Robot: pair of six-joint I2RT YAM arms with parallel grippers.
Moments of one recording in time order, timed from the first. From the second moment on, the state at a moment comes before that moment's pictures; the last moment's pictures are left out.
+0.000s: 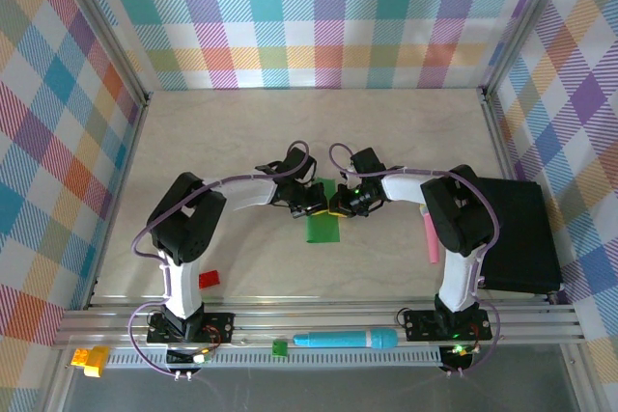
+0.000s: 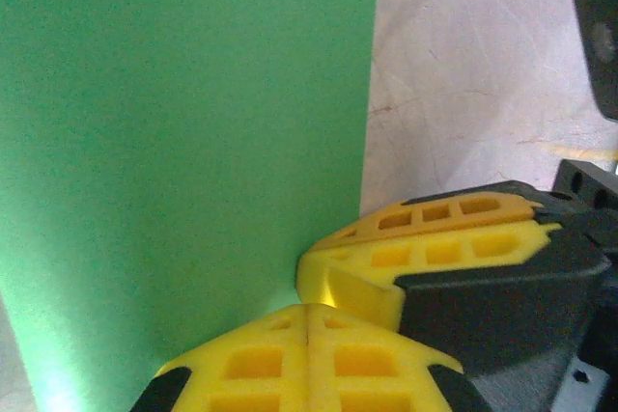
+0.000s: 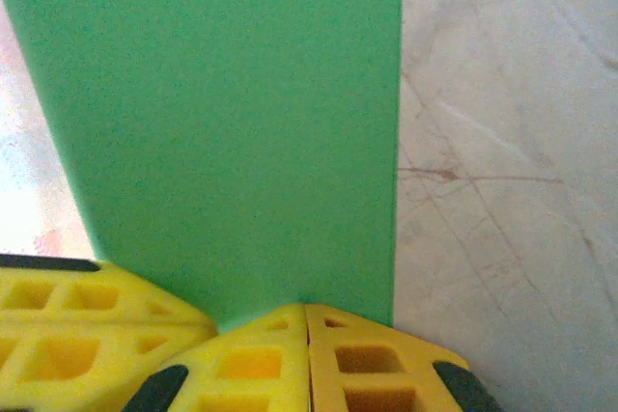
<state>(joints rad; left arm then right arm) -0.65 1.92 1.18 -0.32 0.40 -0.84 0.50 1.91 1.02 -0.29 -0.57 0.59</state>
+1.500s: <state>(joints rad) -0.55 1.90 1.01 -0.06 0.58 -0.88 0.50 1.93 1.01 -0.27 -0.57 0.59</state>
